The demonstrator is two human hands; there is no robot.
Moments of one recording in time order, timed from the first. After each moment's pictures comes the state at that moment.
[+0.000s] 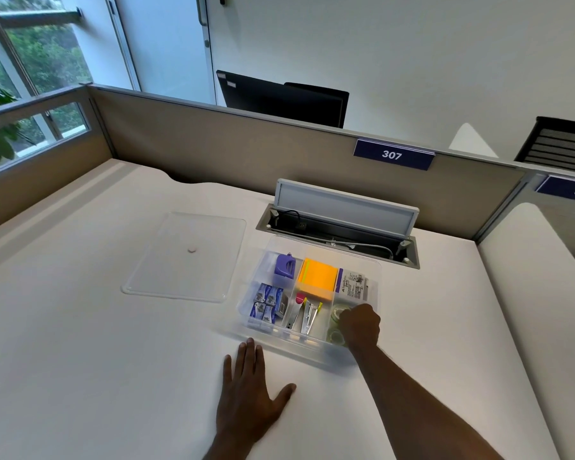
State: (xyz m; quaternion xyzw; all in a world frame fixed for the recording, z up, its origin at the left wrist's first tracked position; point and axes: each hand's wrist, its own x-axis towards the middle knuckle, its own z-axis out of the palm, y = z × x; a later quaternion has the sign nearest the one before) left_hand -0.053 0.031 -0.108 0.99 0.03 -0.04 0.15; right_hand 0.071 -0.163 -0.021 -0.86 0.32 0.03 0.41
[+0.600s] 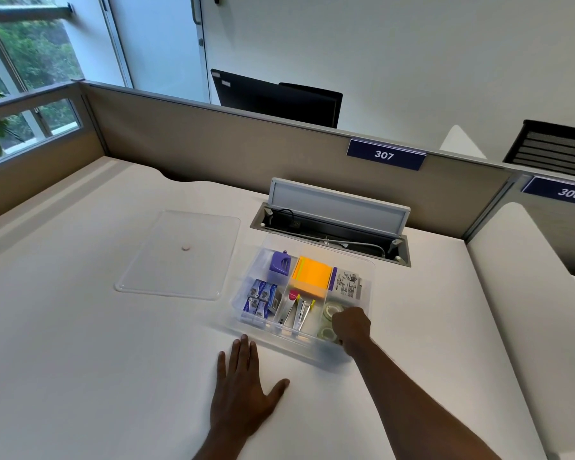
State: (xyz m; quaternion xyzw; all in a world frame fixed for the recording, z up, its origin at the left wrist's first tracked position) left_hand -0.053 0.032 -0.112 0.99 0.02 -0.04 0.14; right_hand 0.067 -0.166 -0.026 -0.84 0.33 0.09 0.43
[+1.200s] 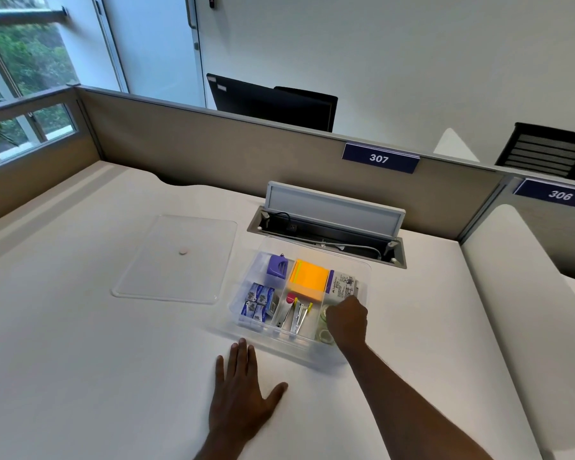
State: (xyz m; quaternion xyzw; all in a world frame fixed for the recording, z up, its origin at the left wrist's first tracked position) left_hand -0.052 0.032 -0.109 0.99 0.03 -0.06 0.15; right_hand 0.061 -0.153 -0.001 -0.88 0.26 0.00 0.39
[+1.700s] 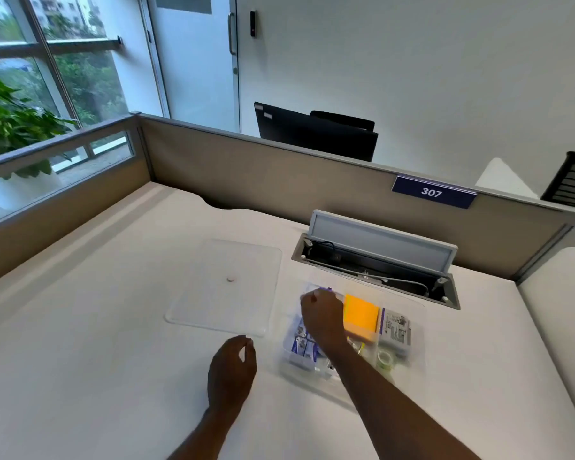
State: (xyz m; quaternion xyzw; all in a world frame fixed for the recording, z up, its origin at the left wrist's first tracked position) left_hand 0.011 0.142 -0.037 0.87 0.20 0.16 0.42; right_hand 0.105 -0.002 0.050 -0.91 0.06 -0.02 0.40
